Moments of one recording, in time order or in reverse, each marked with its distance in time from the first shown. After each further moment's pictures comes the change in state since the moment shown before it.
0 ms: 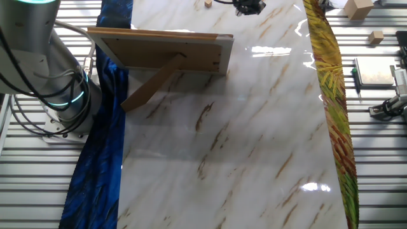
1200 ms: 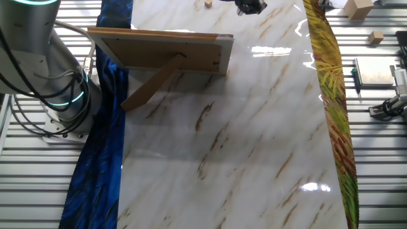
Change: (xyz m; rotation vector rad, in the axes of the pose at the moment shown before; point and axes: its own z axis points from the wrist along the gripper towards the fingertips) arm -0.001 -0.019 -0.004 0.036 0.029 0.100
